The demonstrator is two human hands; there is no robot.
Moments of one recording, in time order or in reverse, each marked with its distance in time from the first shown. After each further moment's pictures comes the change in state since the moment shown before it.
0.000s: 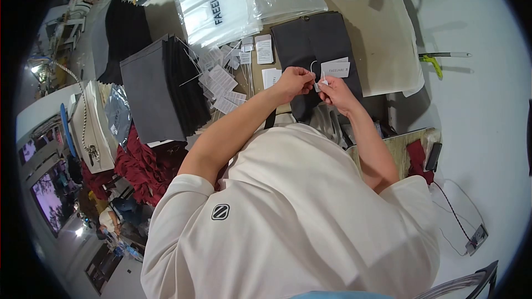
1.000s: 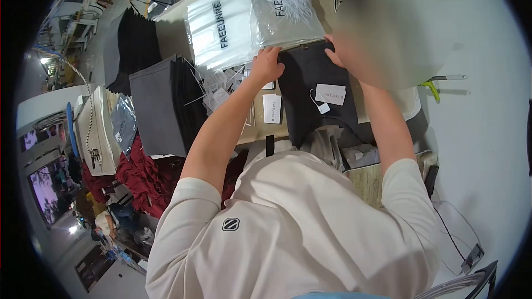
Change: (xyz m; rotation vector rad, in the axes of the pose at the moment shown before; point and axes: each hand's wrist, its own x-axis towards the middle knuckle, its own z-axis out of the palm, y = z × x) left_hand 0.050 0.090 -0.084 1.302 0.755 0.837; right_hand 0.123 -0.141 -0.085 -1.249 0.585 -1.036
